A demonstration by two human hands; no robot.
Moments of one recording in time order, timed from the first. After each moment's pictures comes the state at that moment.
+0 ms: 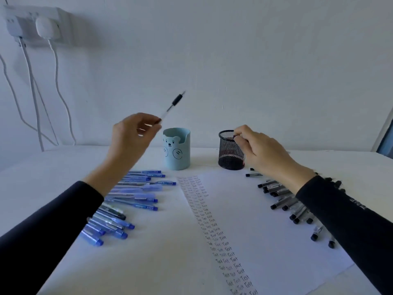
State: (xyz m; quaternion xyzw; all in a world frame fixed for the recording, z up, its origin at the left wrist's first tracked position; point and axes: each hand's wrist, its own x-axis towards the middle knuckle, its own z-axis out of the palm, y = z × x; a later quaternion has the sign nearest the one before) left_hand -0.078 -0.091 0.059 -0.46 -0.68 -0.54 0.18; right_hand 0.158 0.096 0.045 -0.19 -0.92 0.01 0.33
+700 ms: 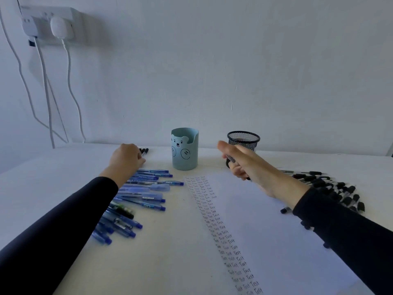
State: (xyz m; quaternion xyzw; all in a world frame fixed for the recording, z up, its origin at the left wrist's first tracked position) left_hand -0.175 -0.082 -0.003 -0.37 -0.90 -0.19 0.12; right_hand 0.132 0.057 0.034 -0.24 -0.82 0.48 0.22
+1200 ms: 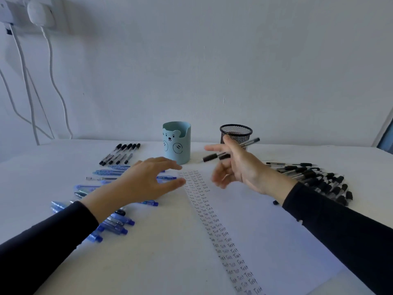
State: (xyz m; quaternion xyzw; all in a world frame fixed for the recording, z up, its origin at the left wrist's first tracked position) left_hand -0.072 -0.108 -0.003 -0.62 -0.77 -0.16 0.01; right_hand 0.130 0.049 0.027 -0.19 -0.72 0.65 0.16
